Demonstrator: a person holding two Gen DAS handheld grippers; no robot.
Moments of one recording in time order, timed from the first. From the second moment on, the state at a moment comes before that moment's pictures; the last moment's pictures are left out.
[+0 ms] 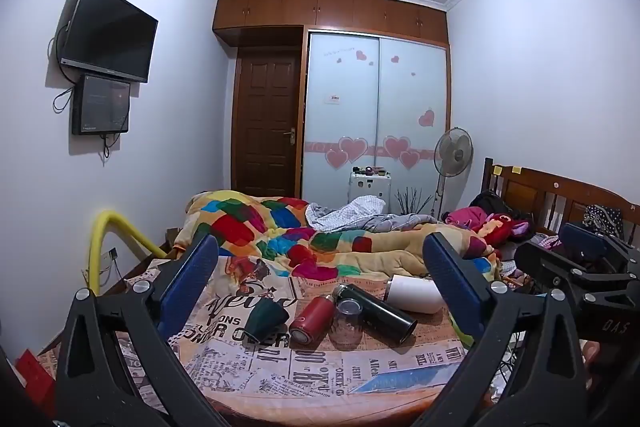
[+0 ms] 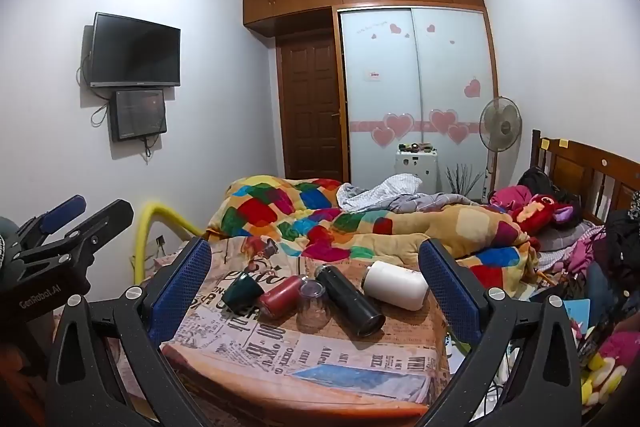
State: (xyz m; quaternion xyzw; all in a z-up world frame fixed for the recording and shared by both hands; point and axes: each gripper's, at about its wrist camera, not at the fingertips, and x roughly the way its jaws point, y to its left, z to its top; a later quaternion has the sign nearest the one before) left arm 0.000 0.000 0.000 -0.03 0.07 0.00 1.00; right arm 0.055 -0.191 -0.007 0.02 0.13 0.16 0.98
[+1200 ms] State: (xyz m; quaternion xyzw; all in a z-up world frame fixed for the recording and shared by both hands) left arm 0.002 -0.009 -0.005 -0.01 0.07 -0.01 1.00; right arm 0.053 -0.194 -0.008 0.01 0.13 0.16 0.98
